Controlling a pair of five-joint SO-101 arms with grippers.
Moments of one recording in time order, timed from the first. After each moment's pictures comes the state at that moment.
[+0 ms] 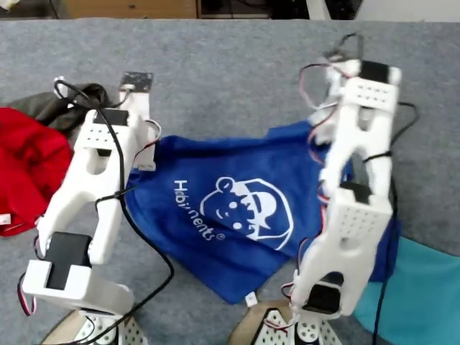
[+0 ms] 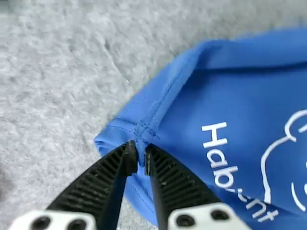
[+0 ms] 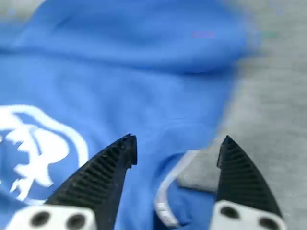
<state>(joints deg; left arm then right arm) 2.5 0.6 15.7 69.2 -9.1 5.4 34.8 -29.5 99.5 13.9</state>
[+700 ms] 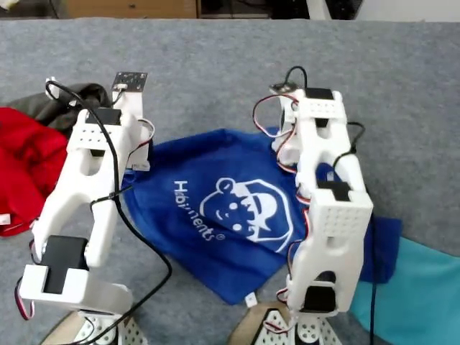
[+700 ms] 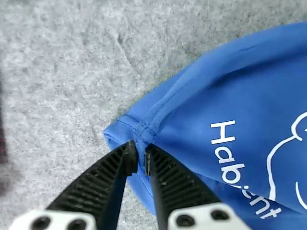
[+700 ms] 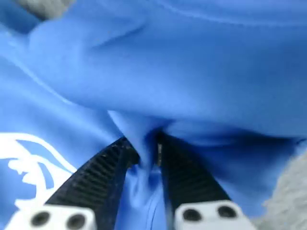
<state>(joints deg) 0.2 -0.6 15.7 70.4 -8.7 -0.8 38.5 -13.8 85.2 11.7</state>
